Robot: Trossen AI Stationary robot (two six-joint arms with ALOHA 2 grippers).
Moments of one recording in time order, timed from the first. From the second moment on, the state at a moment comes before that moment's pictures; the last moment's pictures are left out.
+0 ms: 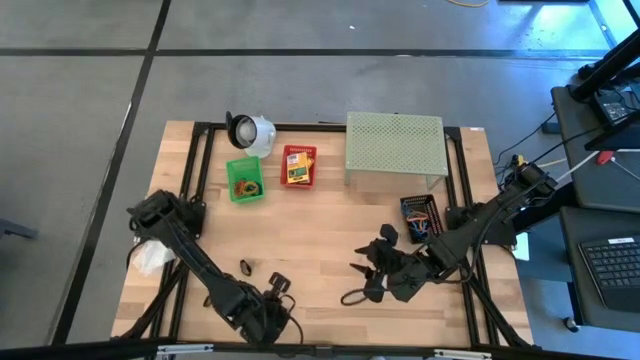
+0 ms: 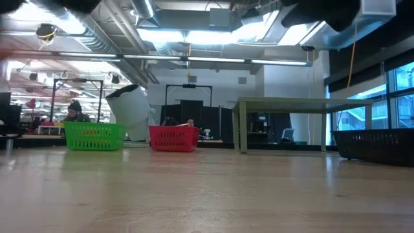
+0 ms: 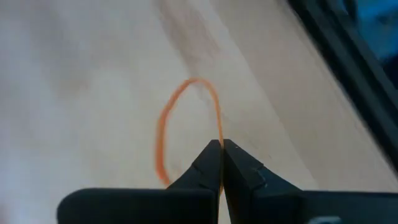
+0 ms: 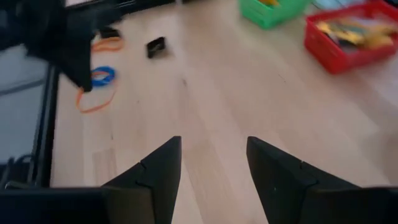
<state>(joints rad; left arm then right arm) -0.77 1.91 1.39 -0.73 -0.33 -0.21 0.67 1.54 1.08 -0.38 0.69 0.75</state>
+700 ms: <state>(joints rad) -0.42 1.79 1.40 -0.23 -0.03 0.01 0.74 1.62 1.08 -0.04 0.65 0.29</state>
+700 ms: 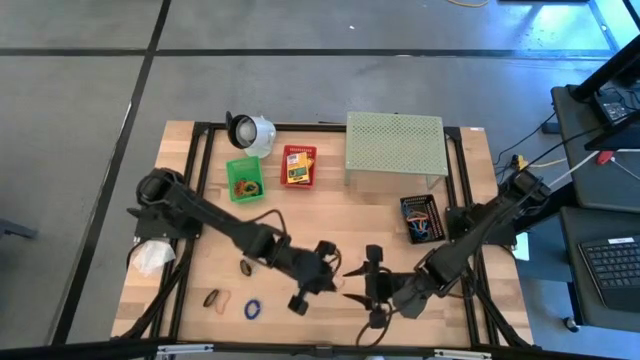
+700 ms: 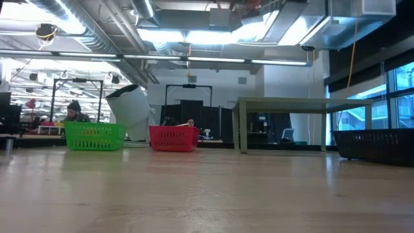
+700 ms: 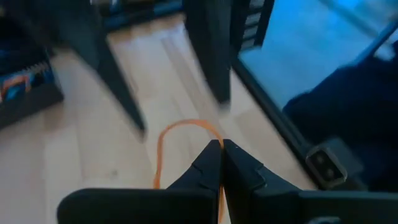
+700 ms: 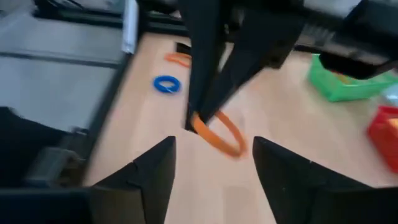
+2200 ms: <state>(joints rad) -0.41 1.72 1.40 -0.31 -0.23 -0.01 0.73 1.71 1.17 -0.04 0.79 0.21</state>
